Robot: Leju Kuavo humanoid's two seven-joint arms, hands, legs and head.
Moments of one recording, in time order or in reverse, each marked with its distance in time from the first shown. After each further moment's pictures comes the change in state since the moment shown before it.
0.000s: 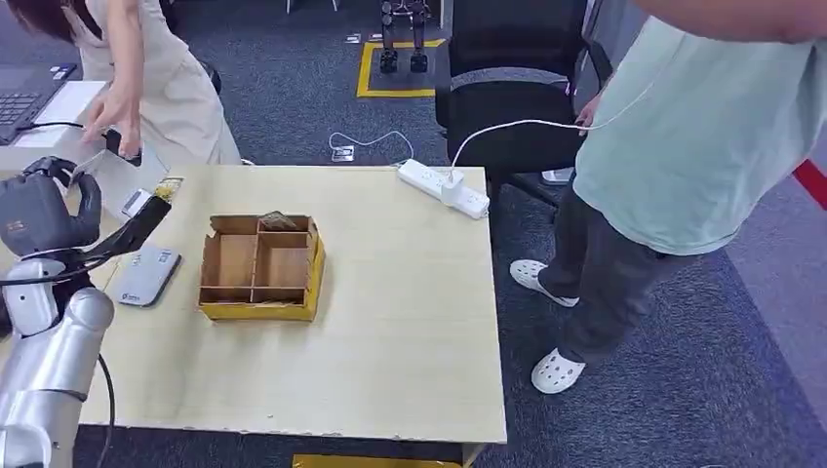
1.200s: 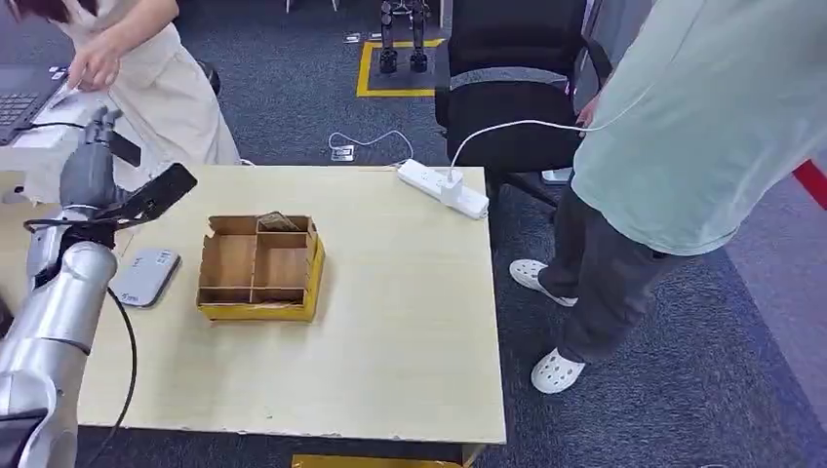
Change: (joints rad) left arm -0.187 0.055 -0.135 0.135 0.305 -0.645 -0.073; right arm -0.006 0.003 0.024 0.000 -0.034 0.000 -0.006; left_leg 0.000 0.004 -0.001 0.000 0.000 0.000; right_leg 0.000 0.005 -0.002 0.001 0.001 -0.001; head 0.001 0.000
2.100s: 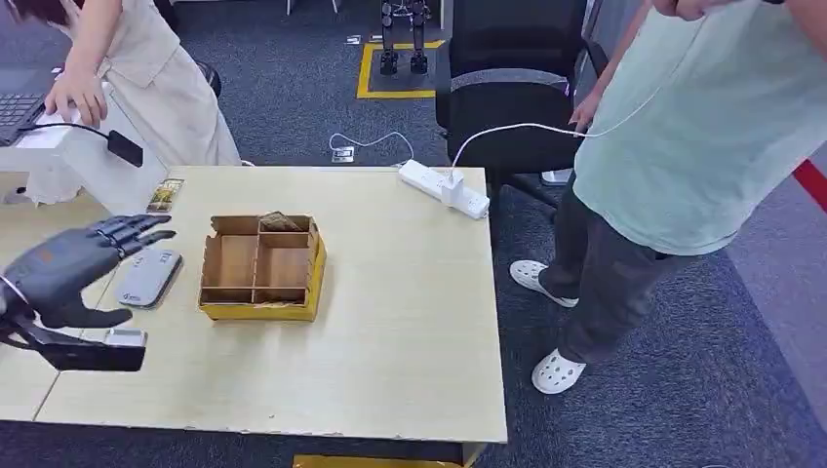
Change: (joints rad) left arm 0.478 0.683 -0.333 -0.815 0.149 -0.204 -0.015; right arm 0.011 -0.020 -0.009 0.000 -0.040 -0.006 -0.011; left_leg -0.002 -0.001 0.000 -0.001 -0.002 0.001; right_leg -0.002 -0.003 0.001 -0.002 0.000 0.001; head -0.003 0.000
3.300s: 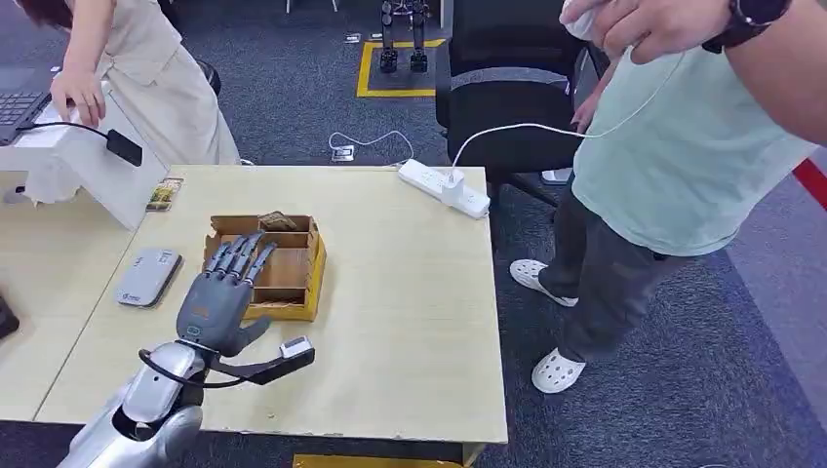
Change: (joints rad) left arm 0.074 -0.695 -0.053 0.189 -0.643 0.442 0.375; right arm 0.020 0.004 -0.024 0.000 -0.002 -0.016 0.032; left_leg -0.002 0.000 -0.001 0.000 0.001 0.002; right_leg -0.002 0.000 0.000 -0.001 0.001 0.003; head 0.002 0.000
